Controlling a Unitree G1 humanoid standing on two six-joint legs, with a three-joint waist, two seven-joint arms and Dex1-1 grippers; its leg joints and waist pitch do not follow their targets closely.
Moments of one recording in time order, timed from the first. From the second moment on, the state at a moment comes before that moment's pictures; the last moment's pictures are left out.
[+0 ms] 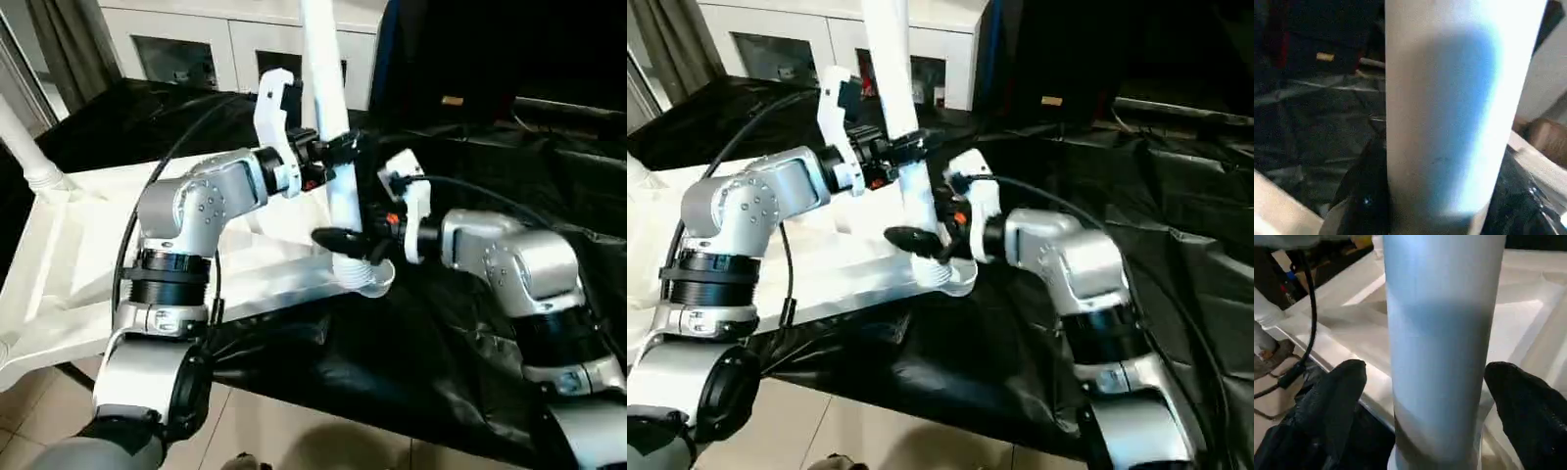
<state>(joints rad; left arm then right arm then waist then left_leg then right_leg) -0.92 0.13 0.13 0.30 -0.52 0.88 -0.53 -0.68 -0.31 0.13 0.12 0.36 0.90 0.77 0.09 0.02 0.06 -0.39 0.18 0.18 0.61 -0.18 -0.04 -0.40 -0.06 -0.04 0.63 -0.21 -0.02</state>
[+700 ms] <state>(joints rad) -0.93 0.11 0.15 0.30 -0.54 0.92 -0.49 -0.70 -0.31 0.20 0.14 0.31 0.92 0.73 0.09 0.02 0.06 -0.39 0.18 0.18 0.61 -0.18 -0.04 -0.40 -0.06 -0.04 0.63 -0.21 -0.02</state>
